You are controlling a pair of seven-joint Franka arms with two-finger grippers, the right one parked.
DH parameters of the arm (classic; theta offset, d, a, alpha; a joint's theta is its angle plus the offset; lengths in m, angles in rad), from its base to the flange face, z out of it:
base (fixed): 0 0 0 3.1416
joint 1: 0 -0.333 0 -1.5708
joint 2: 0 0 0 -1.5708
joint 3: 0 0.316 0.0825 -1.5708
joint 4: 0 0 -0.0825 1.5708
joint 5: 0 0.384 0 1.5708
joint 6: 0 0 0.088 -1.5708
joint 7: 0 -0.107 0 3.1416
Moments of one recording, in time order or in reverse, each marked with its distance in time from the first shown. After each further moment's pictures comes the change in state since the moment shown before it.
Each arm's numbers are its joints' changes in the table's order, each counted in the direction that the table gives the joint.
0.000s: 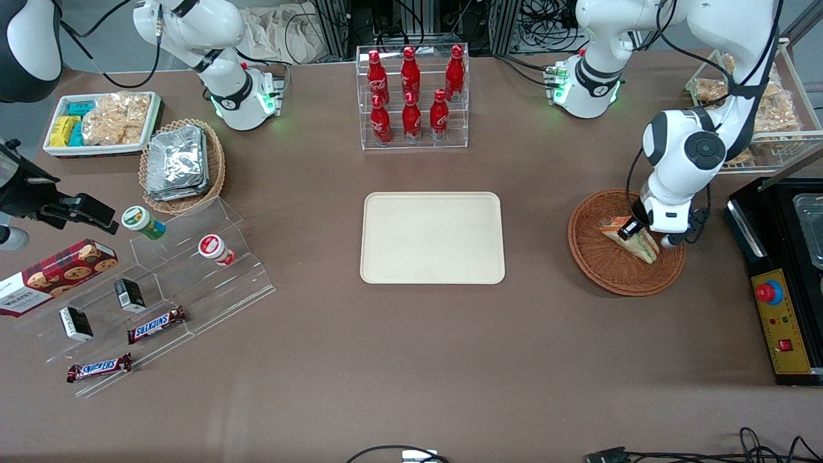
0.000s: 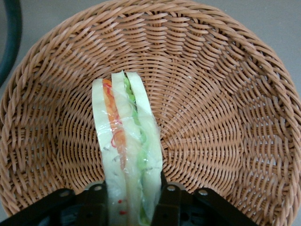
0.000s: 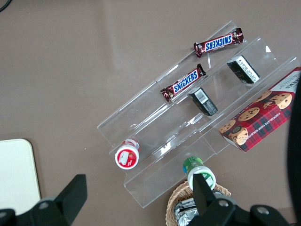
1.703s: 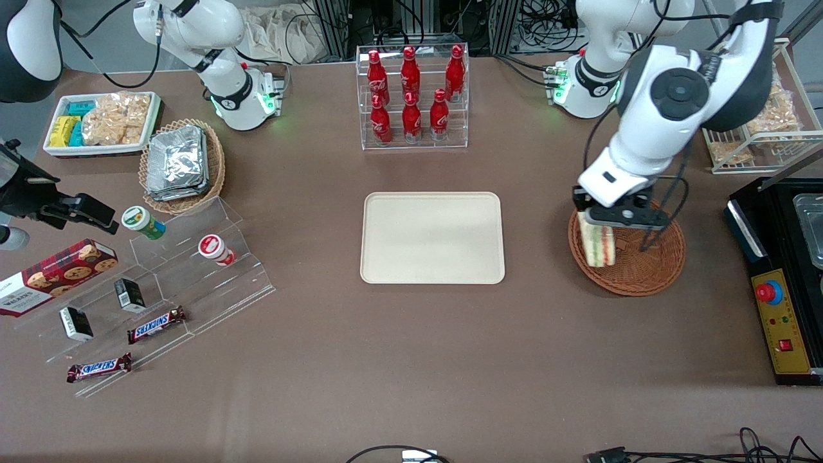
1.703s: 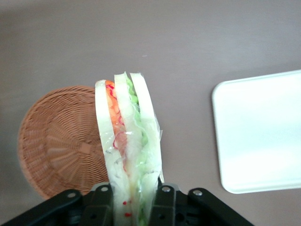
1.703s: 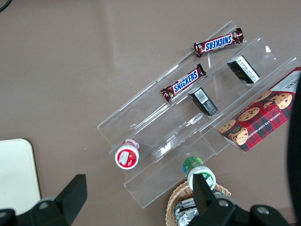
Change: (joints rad) arm 0.351 0.156 -0.034 -0.469 -0.038 -0.662 -0.526
